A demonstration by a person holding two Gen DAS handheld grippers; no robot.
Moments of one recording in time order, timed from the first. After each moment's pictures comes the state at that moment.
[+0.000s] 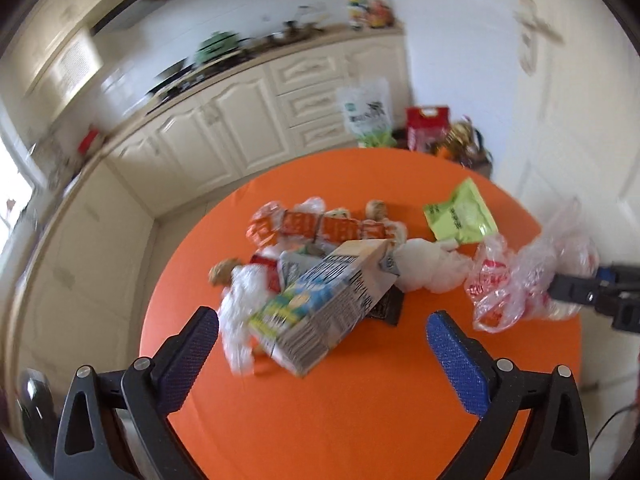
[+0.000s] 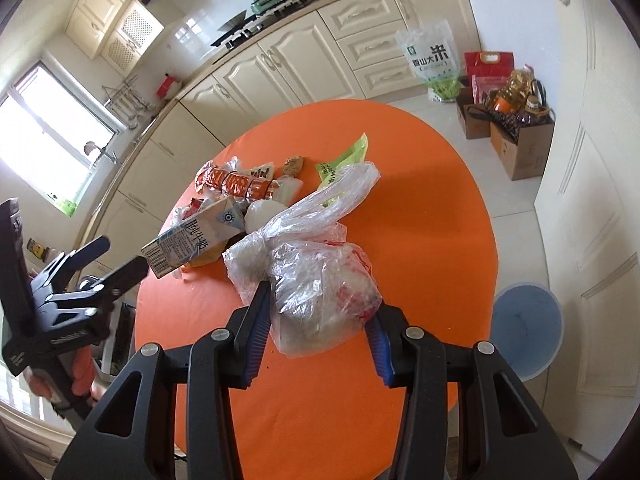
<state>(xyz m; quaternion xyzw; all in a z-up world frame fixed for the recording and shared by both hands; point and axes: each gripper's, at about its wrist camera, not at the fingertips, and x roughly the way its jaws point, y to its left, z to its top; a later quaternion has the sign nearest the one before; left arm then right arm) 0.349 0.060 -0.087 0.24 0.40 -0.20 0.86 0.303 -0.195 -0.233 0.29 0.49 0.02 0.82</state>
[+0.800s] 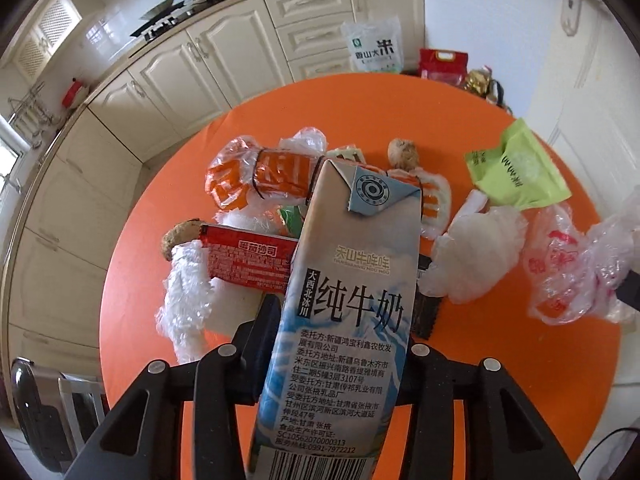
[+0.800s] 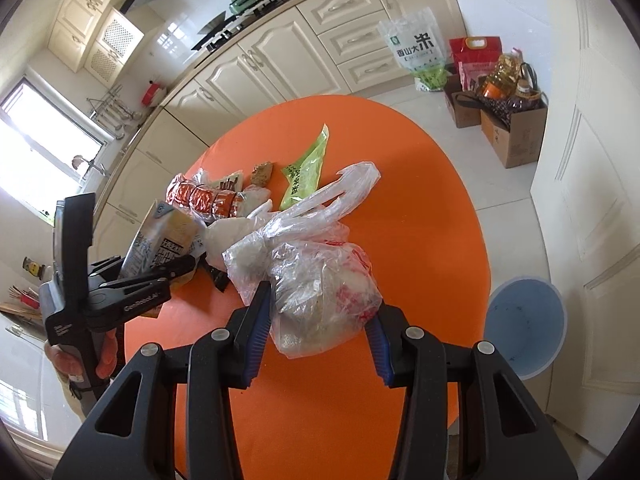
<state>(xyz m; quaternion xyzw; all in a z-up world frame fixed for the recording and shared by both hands) 0.448 0.033 -0.160 0.22 0.51 -0.15 0.82 0.315 -0.208 -0.250 0.29 0.50 -0.01 0.82</state>
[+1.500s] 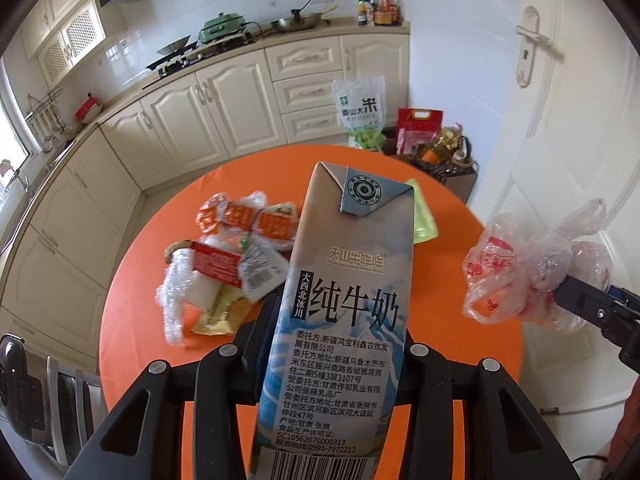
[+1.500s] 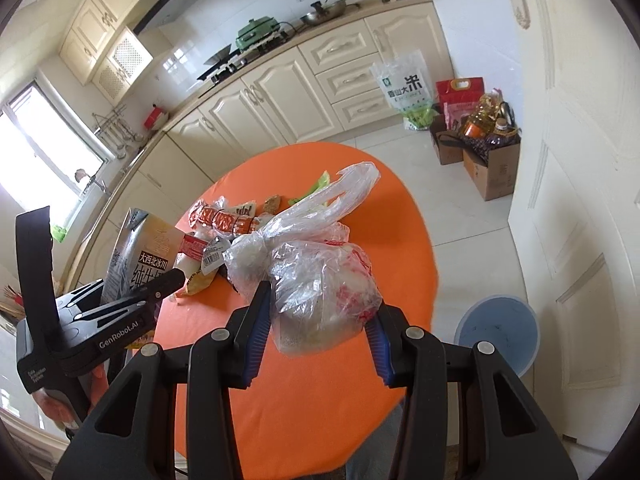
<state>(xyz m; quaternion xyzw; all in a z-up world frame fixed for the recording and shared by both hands) 0.310 0.010 -0.079 0.16 0.44 -0.18 0.87 0.250 -0.220 -0.181 0.28 0.45 -0.05 0.85</state>
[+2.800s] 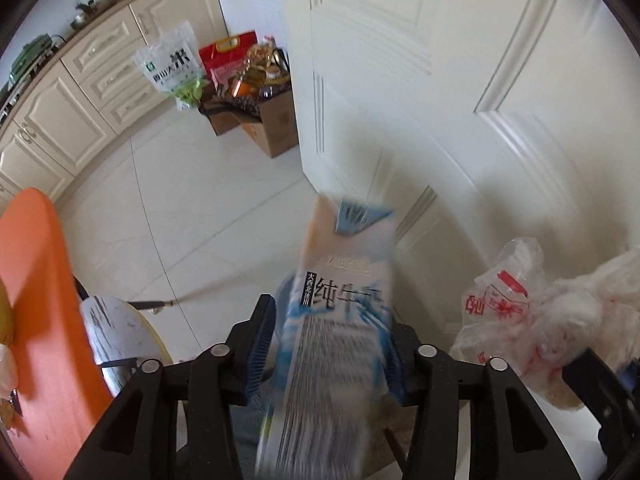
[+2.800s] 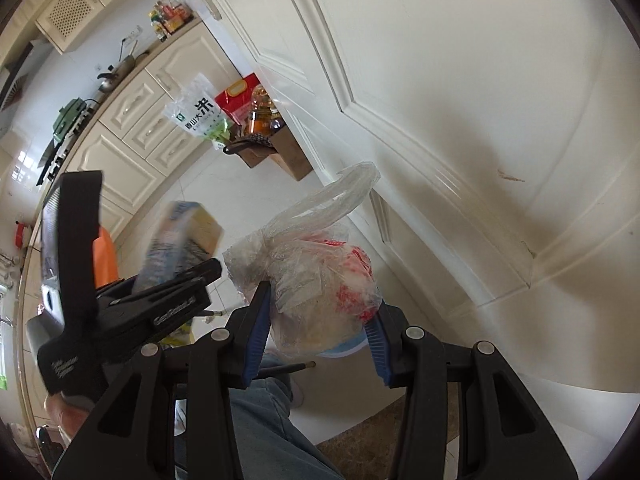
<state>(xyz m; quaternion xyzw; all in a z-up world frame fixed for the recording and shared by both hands) 0.256 -0.370 -0.229 0.27 0.54 -0.36 0.72 0.082 -0.439 -0.244 0.36 0.46 -0.33 0.74</state>
